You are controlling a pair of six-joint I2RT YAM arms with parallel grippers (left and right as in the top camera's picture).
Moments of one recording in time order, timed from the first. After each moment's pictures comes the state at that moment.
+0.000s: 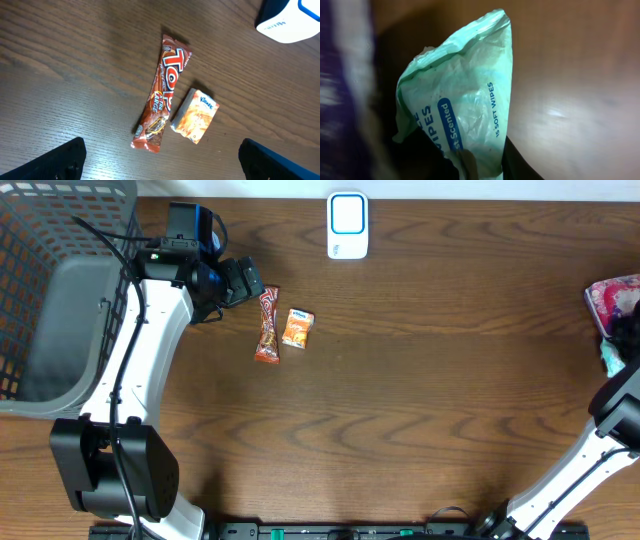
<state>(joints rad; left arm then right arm) -0.09 1.75 1.56 -0.94 0.15 -0.49 -0.64 2.36 1.91 -0.93 0.33 0.82</state>
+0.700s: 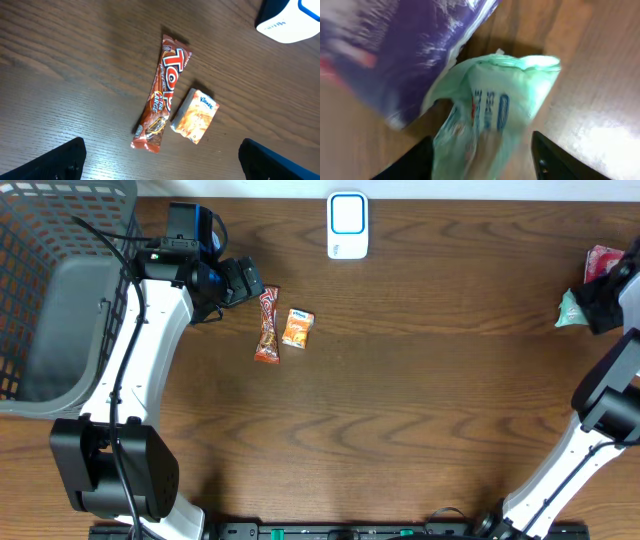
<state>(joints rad) -0.09 1.75 1.56 -0.94 0.15 -0.49 -0.51 2.30 1.91 -0.82 0.09 0.73</state>
